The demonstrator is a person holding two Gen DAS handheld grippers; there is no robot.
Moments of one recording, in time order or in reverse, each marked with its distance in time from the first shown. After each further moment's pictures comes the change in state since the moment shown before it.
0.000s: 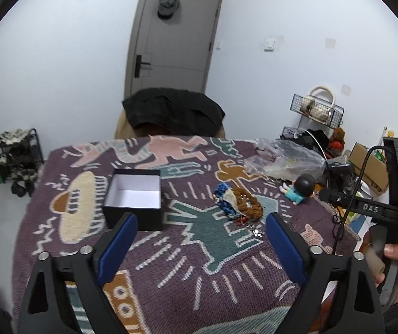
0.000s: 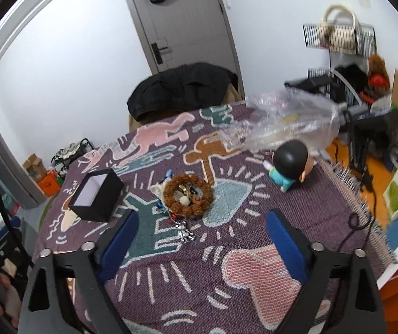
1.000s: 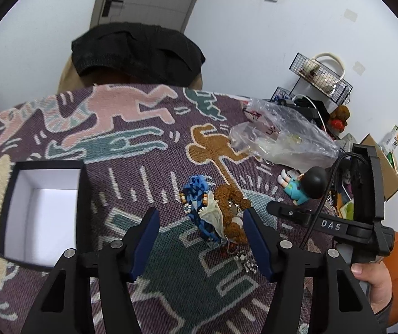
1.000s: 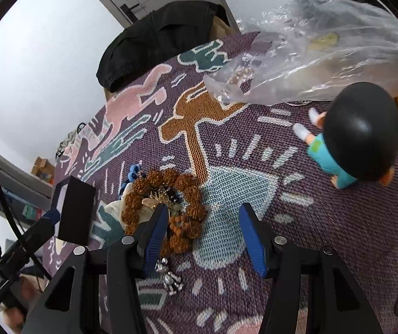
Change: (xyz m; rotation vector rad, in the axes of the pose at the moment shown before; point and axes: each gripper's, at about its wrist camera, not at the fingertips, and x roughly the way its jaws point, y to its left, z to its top) left arm 0.177 -0.004 0.044 -0.067 0.310 -0.182; right arm 0.158 -0.039 0.033 0.175 0.286 0.091
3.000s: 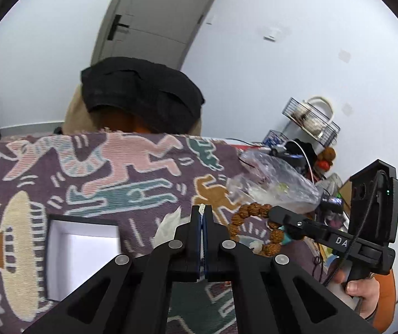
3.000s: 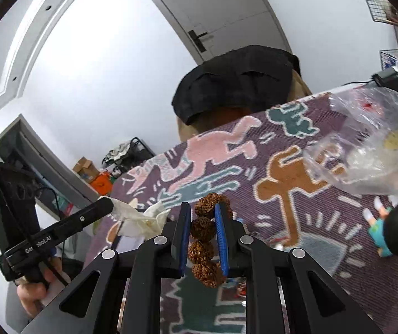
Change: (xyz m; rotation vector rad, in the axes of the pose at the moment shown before) left arm -0.071 0.035 0.046 -0.046 -0.168 -0.048; right arm -0.050 0.095 0.028 -0.191 -0.184 0.235
